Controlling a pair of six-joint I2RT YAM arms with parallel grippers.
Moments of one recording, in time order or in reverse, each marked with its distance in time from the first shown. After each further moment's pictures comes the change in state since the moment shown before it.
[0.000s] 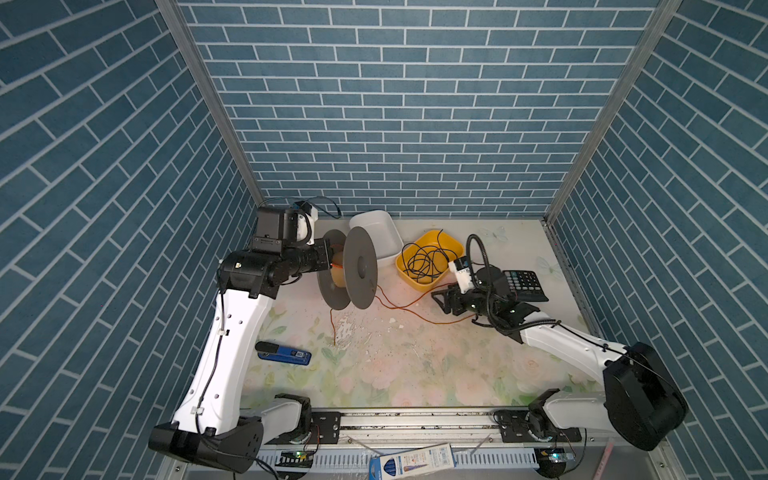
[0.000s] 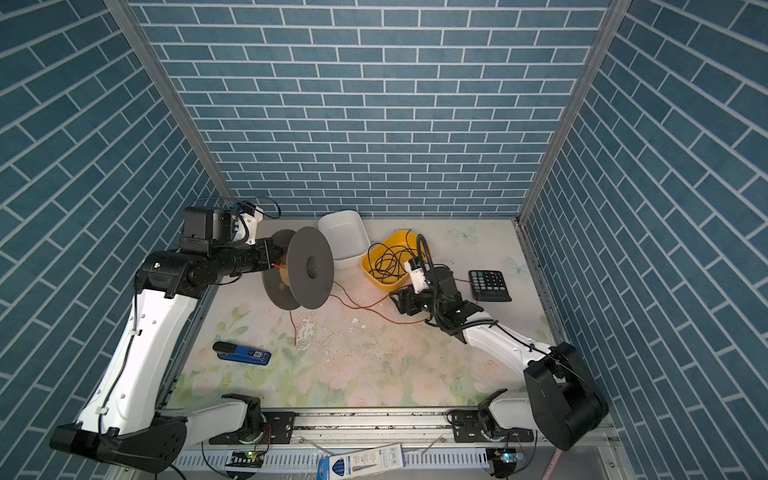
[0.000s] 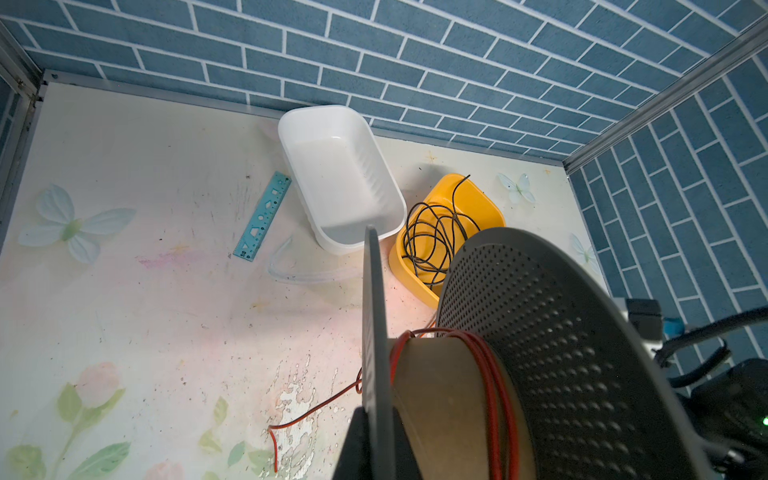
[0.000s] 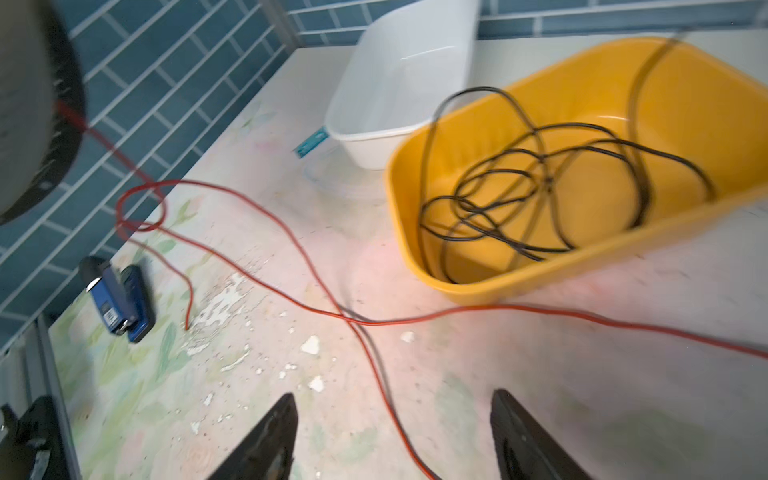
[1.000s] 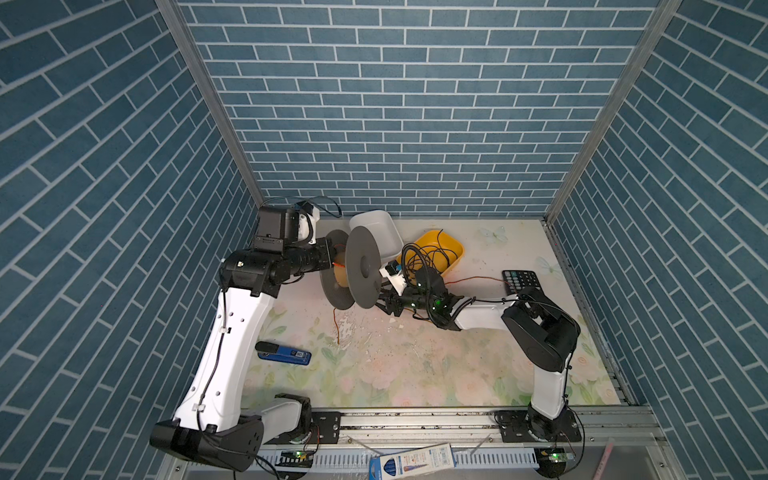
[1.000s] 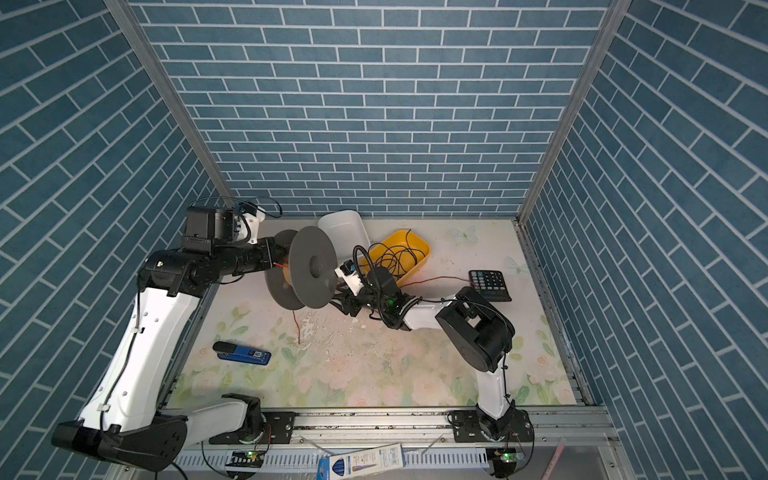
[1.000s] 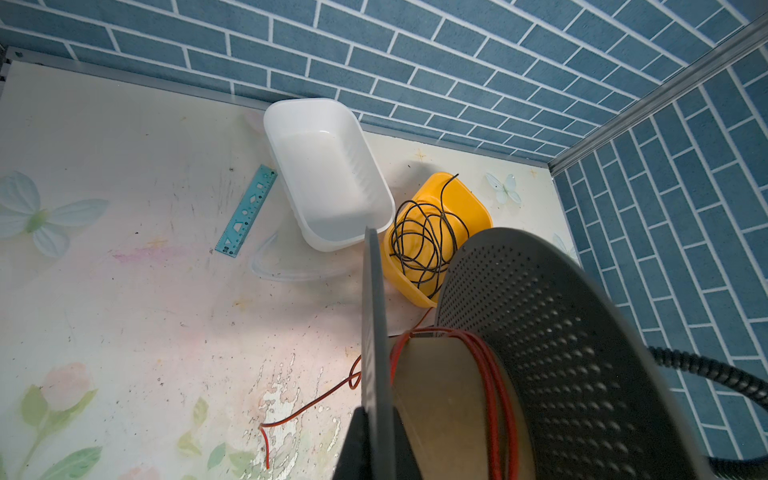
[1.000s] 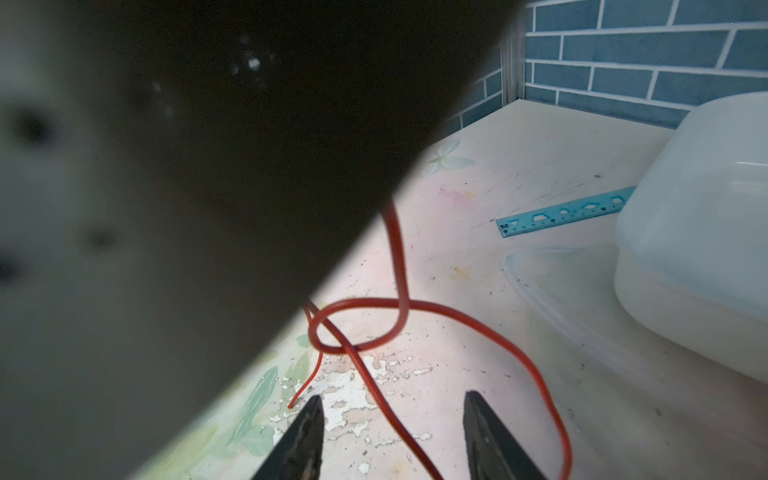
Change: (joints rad) left arm 0.000 0.005 -0.005 0.011 0.027 -0.026; right arm 0.212 0.581 0.335 0.474 -0.218 -0.047
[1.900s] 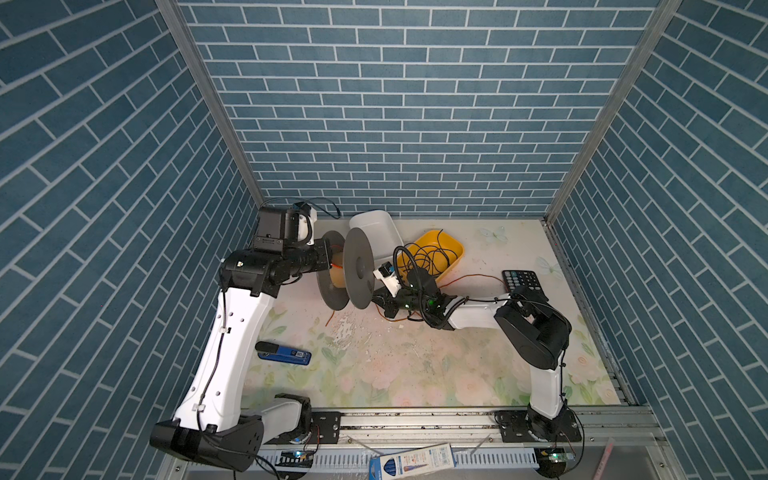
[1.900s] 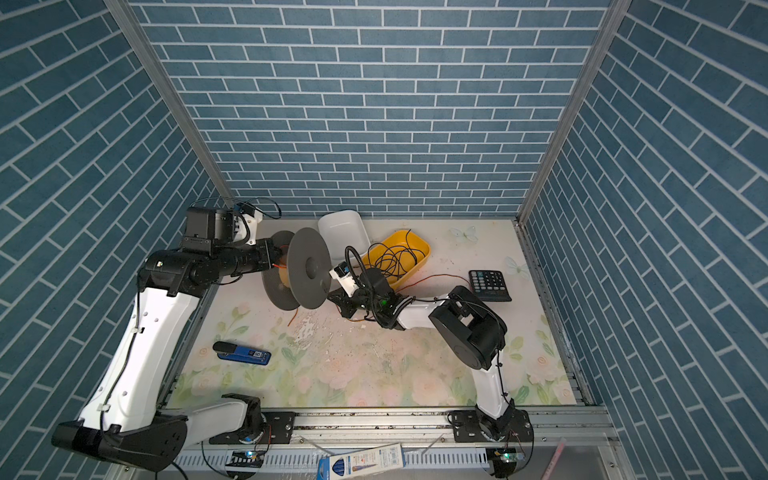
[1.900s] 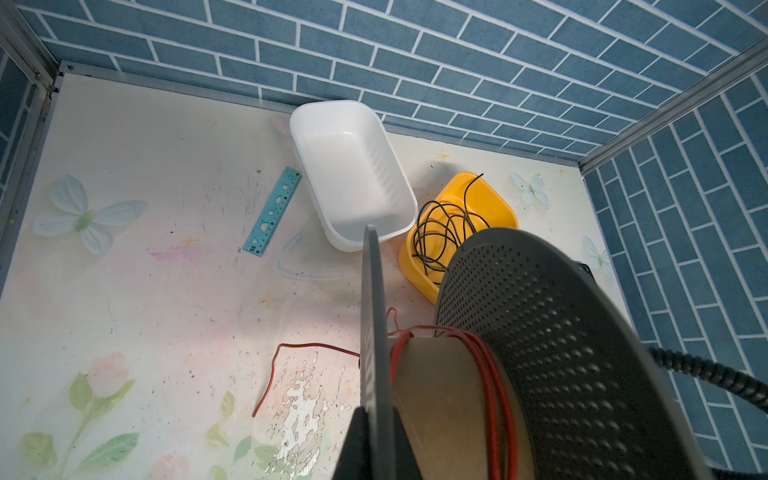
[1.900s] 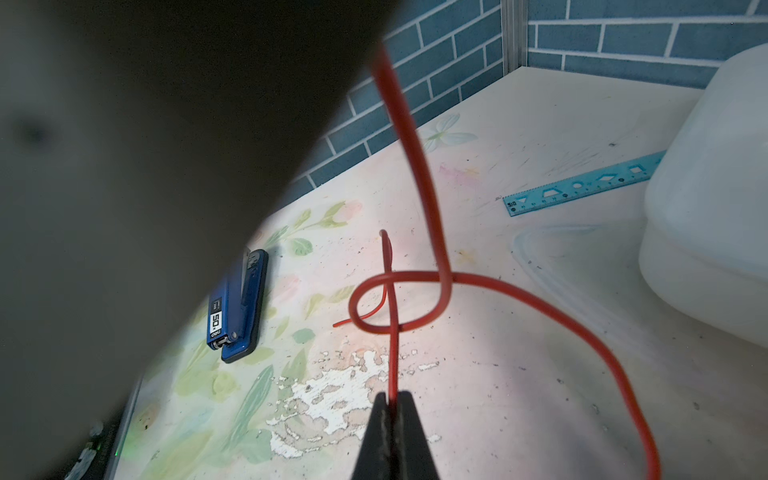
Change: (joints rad) left arm 0.002 0.000 0.000 -0.020 -0.057 0.026; right arm 0.023 0.031 0.037 -0.059 0.043 0.025
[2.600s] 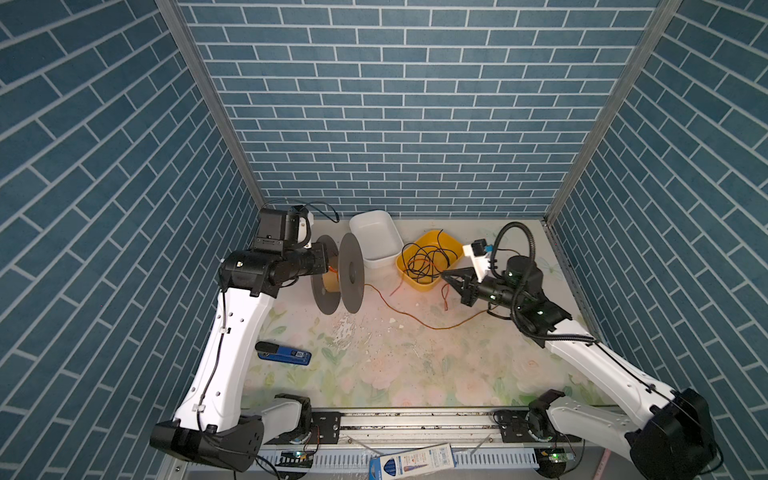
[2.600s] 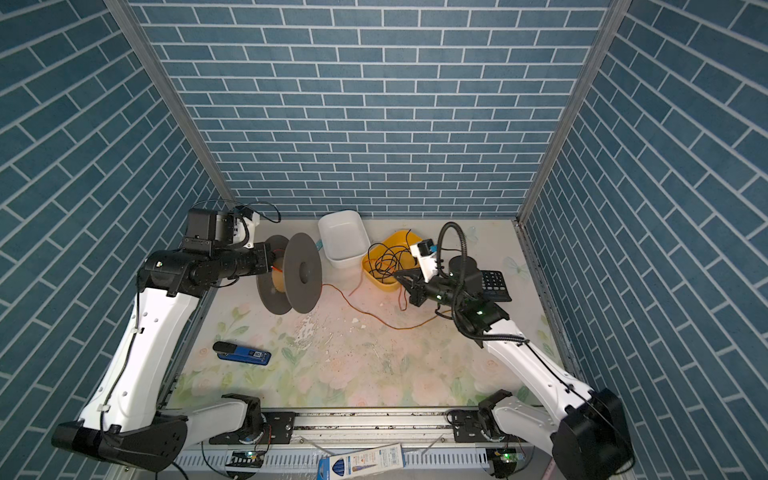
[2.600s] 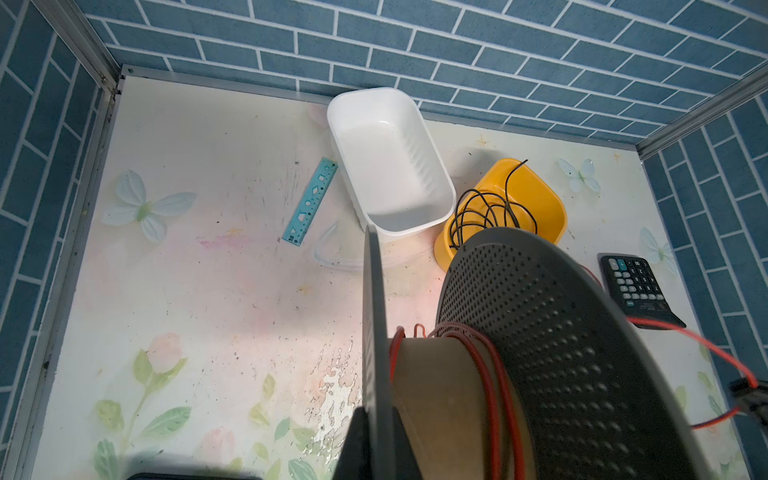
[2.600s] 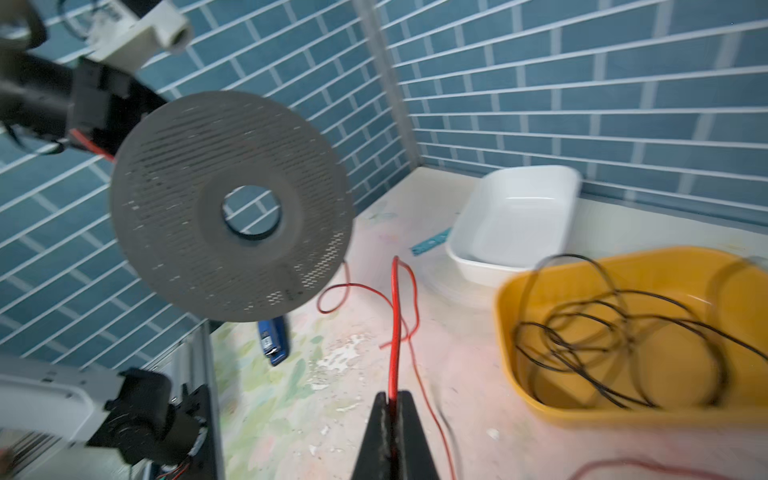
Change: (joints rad) left arm 0.006 0.000 0.000 -0.044 -0.089 0.041; right arm -0.432 -0.958 -0.299 -0.581 -0.050 0.050
